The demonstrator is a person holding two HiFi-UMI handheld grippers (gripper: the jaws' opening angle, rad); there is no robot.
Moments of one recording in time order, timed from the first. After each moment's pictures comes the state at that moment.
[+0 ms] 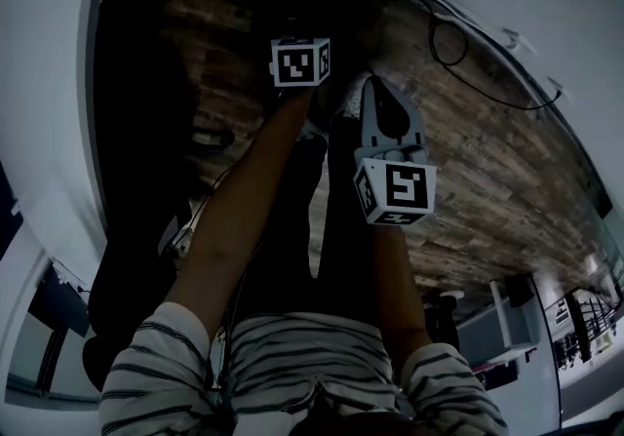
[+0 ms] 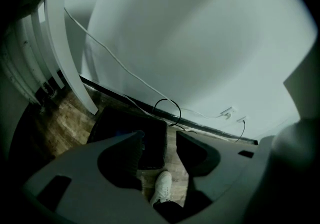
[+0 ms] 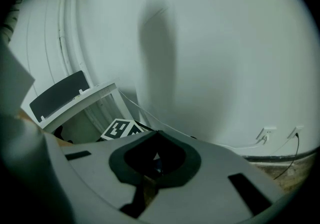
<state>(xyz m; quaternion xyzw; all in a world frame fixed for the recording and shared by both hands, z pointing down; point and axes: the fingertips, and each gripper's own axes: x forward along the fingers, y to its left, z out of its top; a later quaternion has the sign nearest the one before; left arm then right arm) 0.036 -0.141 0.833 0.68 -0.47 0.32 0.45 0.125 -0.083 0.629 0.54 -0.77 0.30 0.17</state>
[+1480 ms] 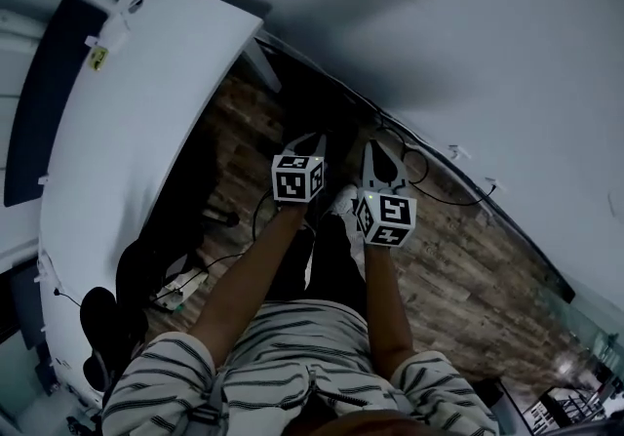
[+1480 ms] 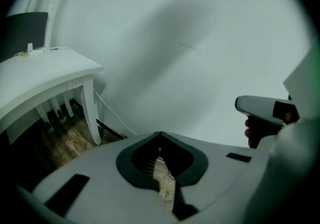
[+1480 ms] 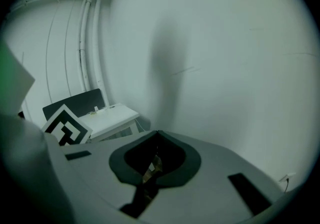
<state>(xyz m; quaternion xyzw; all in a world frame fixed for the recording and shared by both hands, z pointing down) 0.007 -0.109 0.512 0.74 -0.54 0.16 0.38 0.108 -0.104 0.414 0.52 -0.82 0.20 0.13</state>
